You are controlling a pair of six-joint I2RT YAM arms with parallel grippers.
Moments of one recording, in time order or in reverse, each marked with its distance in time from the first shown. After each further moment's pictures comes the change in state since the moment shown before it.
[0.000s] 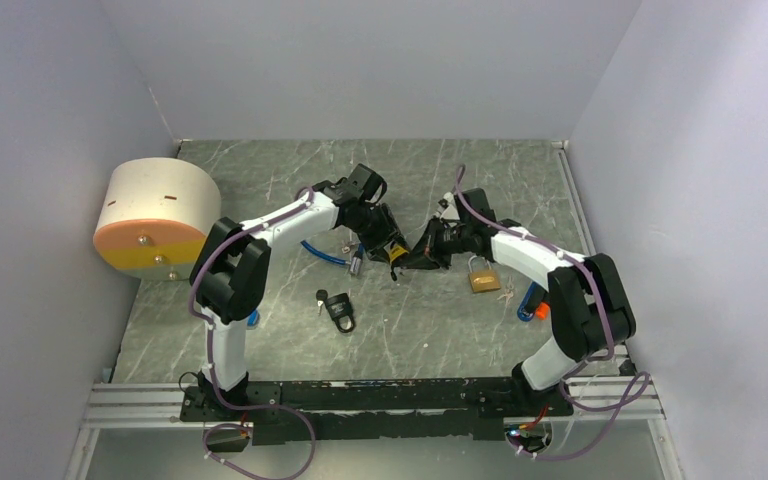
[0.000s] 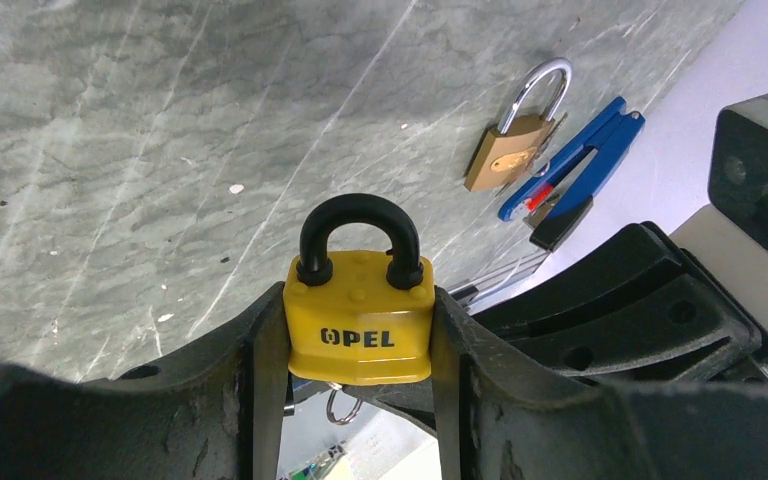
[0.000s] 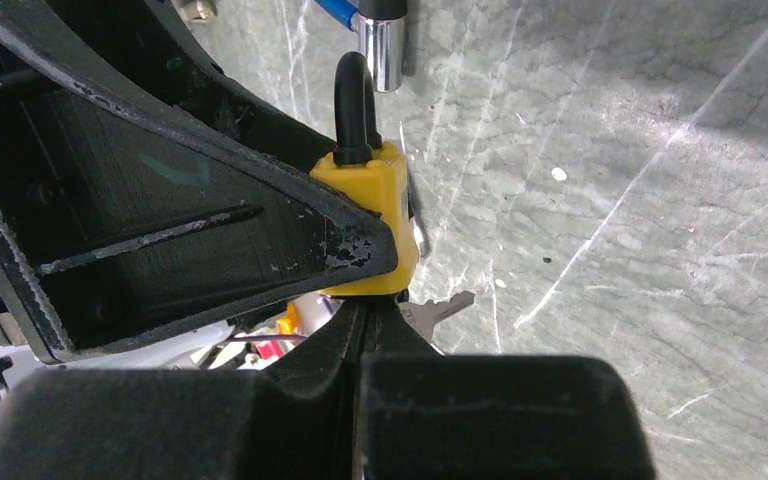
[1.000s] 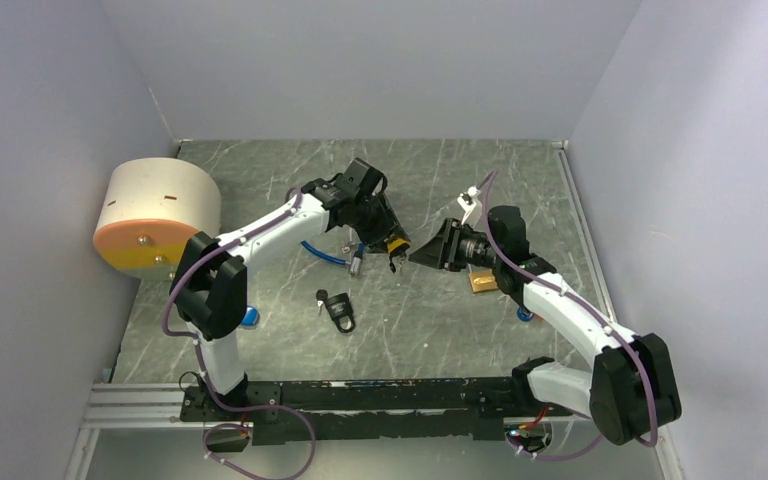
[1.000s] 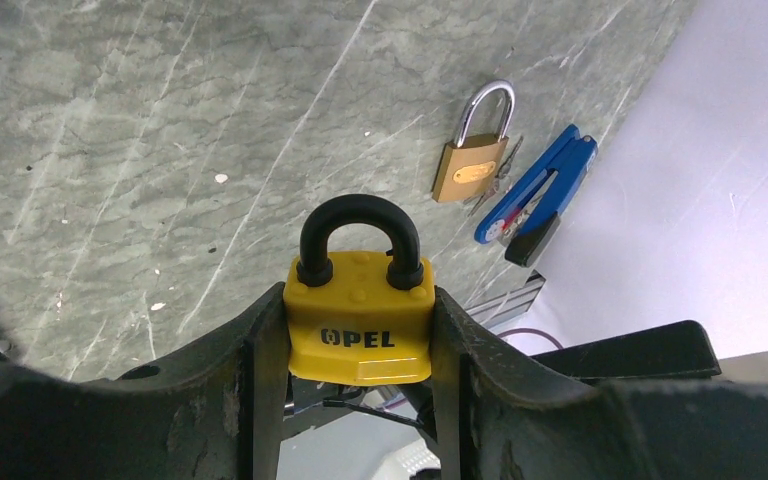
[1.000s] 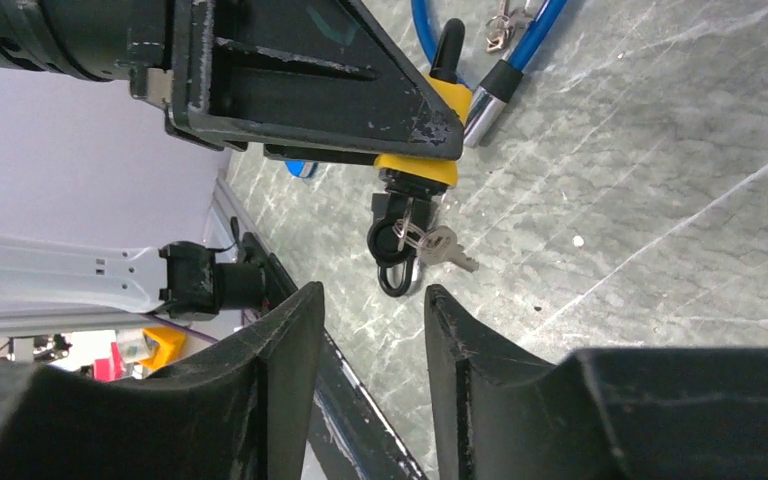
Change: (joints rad) left arm -0.035 -0.138 -0.010 -0.017 -0.182 -0.030; right arm -0.015 -0.430 -0.264 0.282 0.040 -0.194
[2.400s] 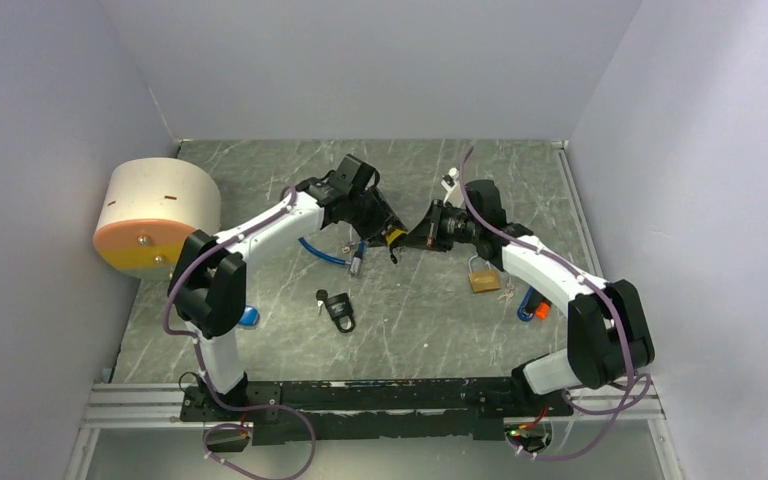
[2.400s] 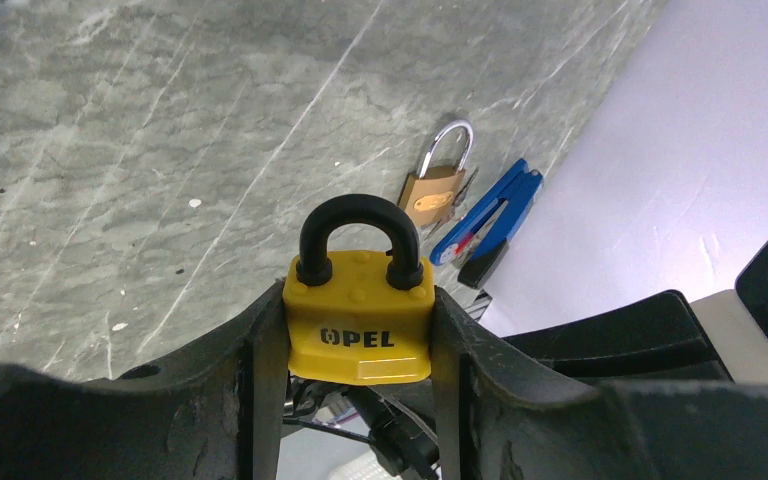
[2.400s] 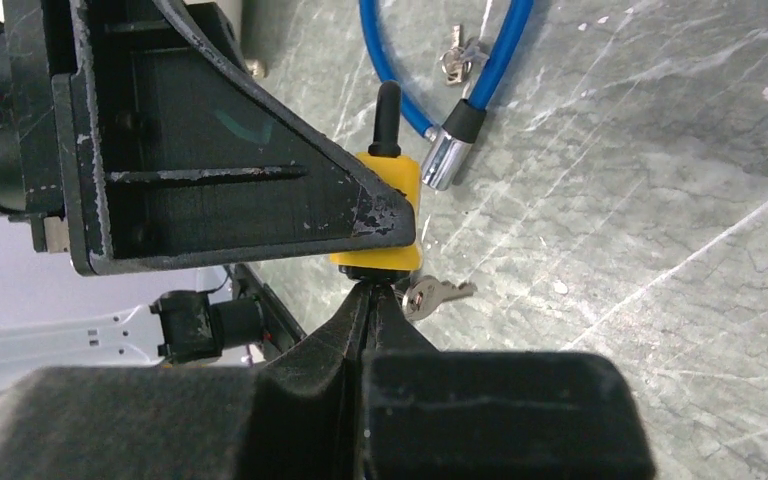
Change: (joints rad) left arm 0.029 0.000 -0.024 0.069 0.028 -0.082; right arm 0.036 0.274 0.218 -0.070 0.047 0.027
